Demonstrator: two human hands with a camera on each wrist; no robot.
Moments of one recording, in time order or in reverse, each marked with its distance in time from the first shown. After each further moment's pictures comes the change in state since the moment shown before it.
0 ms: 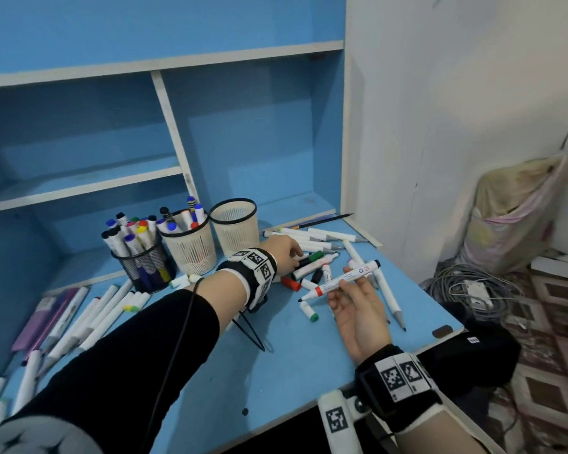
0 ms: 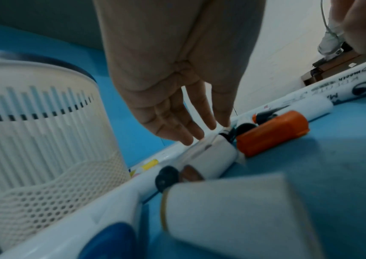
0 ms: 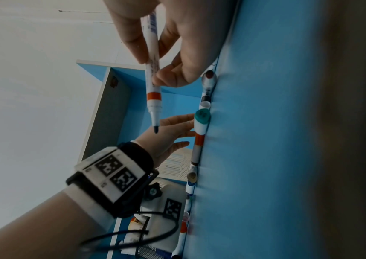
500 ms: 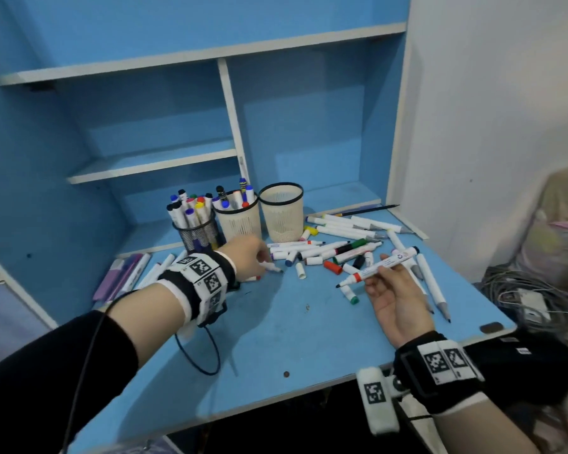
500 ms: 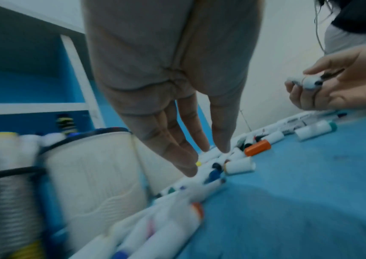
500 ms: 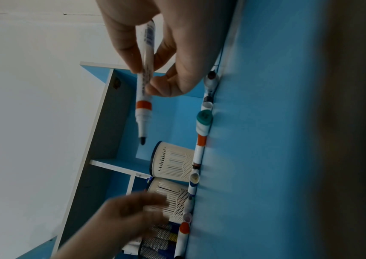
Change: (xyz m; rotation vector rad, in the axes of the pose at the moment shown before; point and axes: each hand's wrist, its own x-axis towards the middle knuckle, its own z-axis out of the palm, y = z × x) left_hand -0.126 -0.073 -0.040 0.091 0.008 -0.150; right_hand -0.002 0.002 -0.002 -0.043 -0.057 0.072
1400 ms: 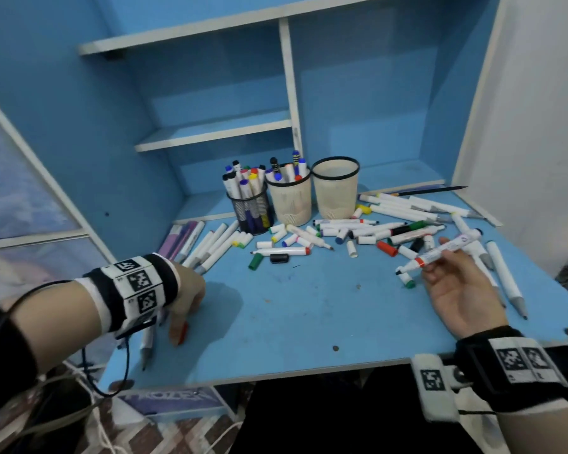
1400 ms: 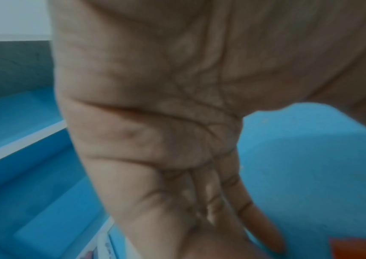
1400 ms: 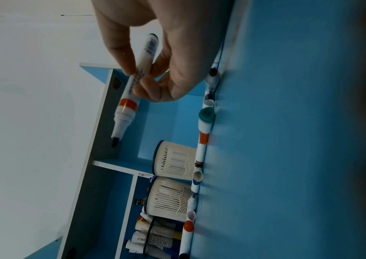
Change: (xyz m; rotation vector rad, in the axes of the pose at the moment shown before) left_hand -0.121 -0.113 -0.001 0.435 -0.783 -0.332; right_hand 0.008 0.004 -0.001 -0.007 -0.061 0.079
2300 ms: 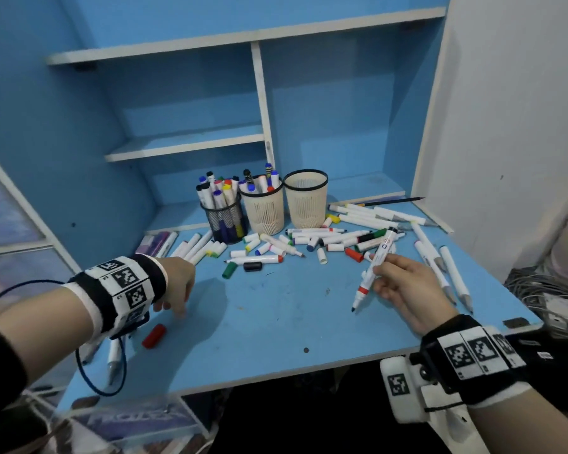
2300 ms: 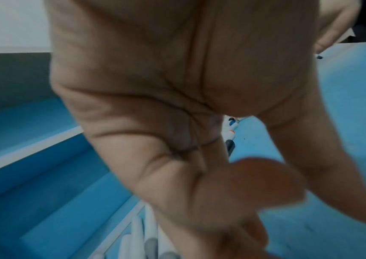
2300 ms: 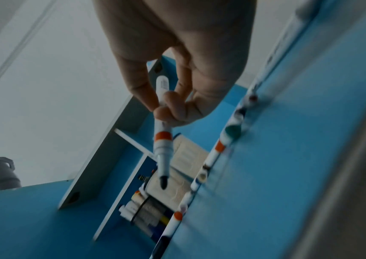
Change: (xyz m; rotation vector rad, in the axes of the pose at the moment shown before) left_hand -0.001 0.014 -0.025 -0.234 0.207 -0.023; right_hand -0.025 -0.013 0.028 -0.636 0.010 0.098
